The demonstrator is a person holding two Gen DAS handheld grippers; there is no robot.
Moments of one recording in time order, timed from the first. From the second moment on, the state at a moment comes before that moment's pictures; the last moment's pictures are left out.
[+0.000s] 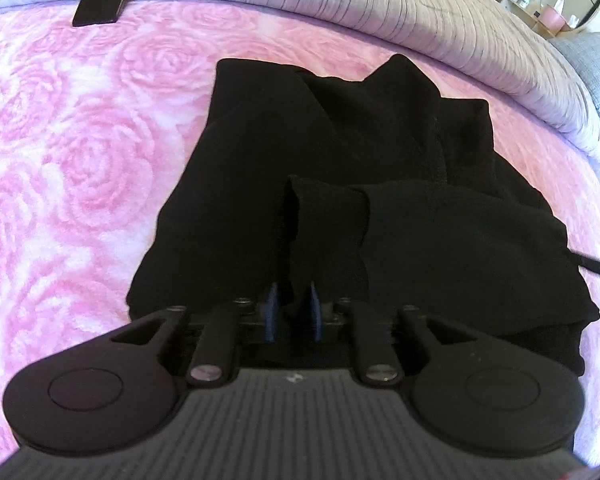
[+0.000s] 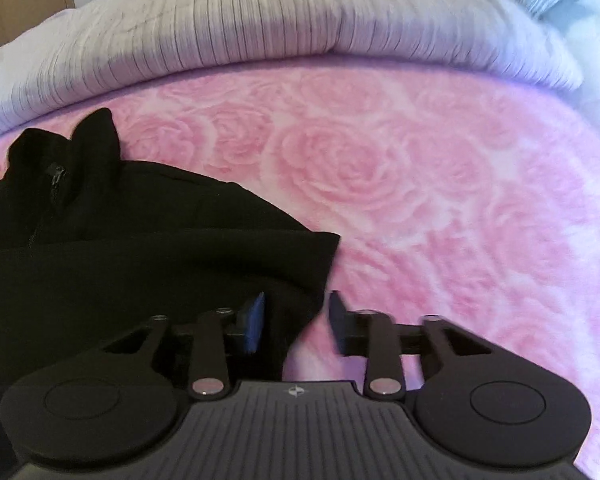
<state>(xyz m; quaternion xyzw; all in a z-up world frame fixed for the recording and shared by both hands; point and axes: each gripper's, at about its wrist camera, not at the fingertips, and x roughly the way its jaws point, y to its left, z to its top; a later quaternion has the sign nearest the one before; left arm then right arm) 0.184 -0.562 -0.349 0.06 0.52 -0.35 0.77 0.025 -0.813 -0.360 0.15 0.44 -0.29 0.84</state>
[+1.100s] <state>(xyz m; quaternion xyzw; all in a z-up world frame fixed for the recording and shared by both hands) 0.108 -0.472 -0.331 0.24 0.48 -0.41 0.74 -0.081 -0.671 -0.349 0.20 0.49 -0.27 0.80</state>
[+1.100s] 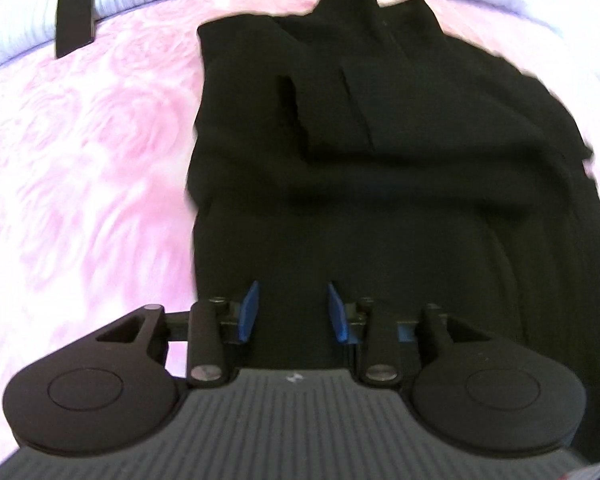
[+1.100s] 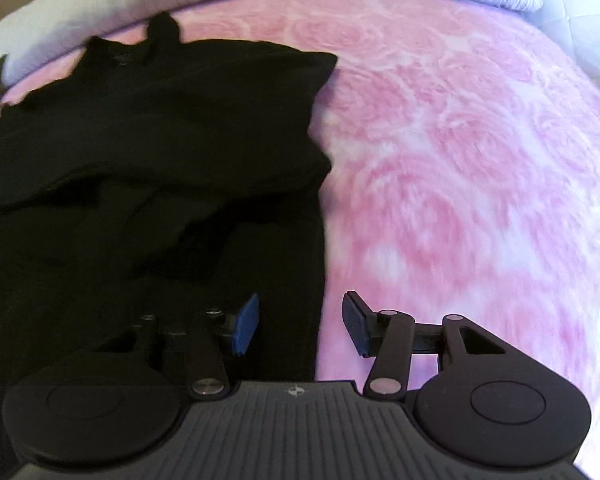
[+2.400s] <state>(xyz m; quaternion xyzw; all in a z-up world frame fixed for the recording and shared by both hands) -0.123 -0.319 -0.375 0.61 0.07 -0.49 0.62 -0.212 -0.321 -0.375 -0.36 0.44 -0.07 0.82</state>
